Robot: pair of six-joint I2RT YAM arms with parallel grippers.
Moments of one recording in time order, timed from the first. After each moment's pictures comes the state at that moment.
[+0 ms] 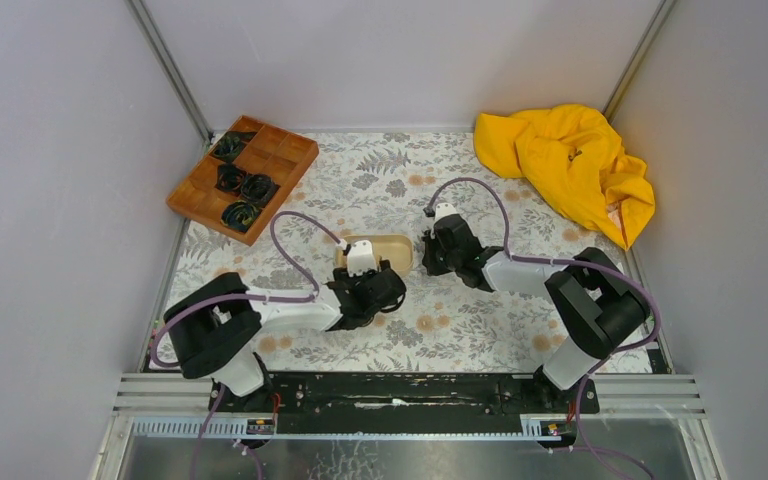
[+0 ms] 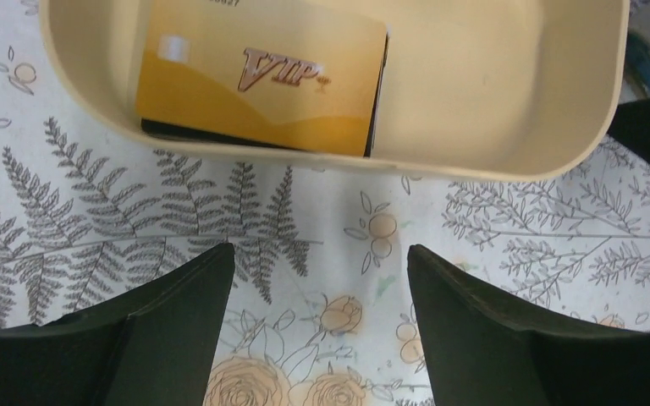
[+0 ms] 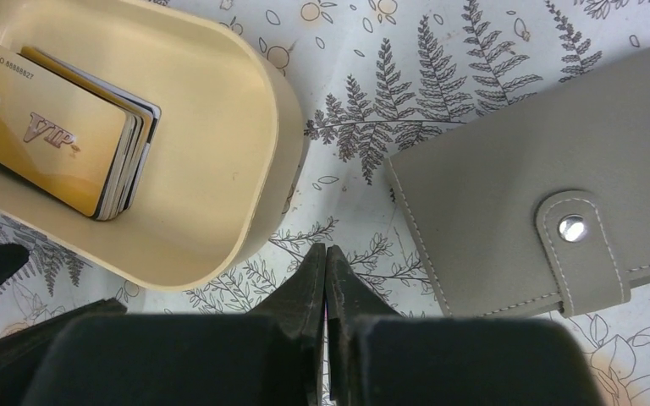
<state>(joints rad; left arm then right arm) -1.02 1.56 0.70 -0.18 -0.65 -1.04 0.65 1.64 0.75 0.13 0.04 0.35</state>
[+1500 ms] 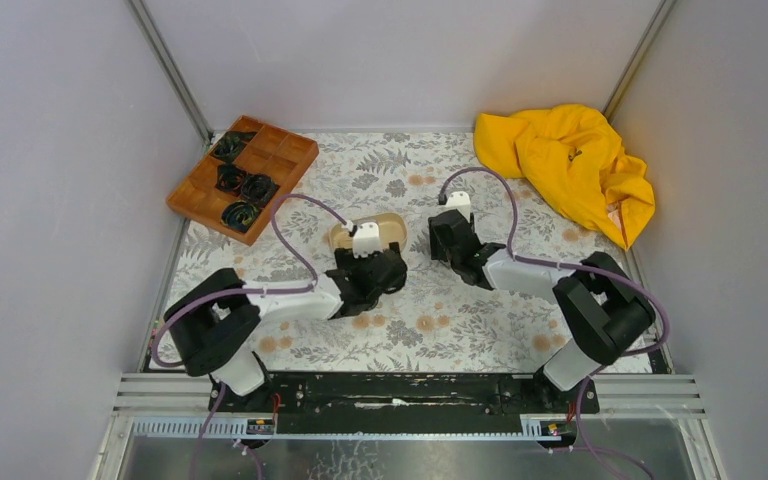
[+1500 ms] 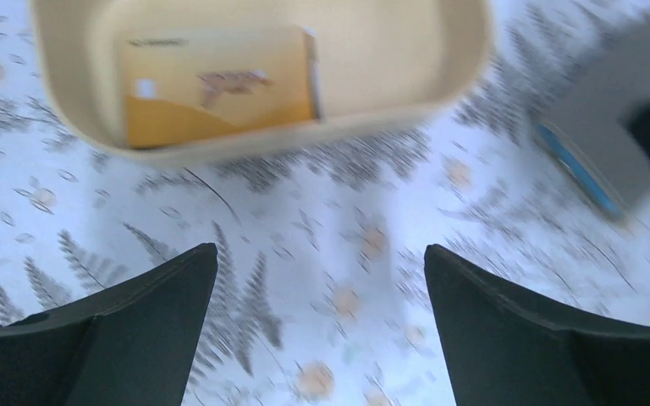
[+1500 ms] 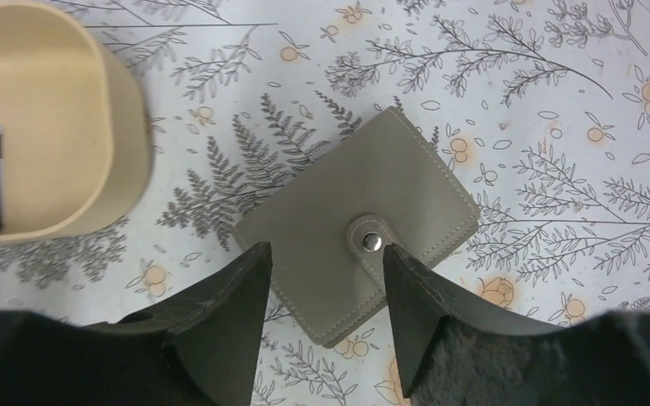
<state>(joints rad) -0.89 1.61 0.79 -0.09 -0.66 -0.84 0.67 1.57 0.78 0.10 0.43 0.33</state>
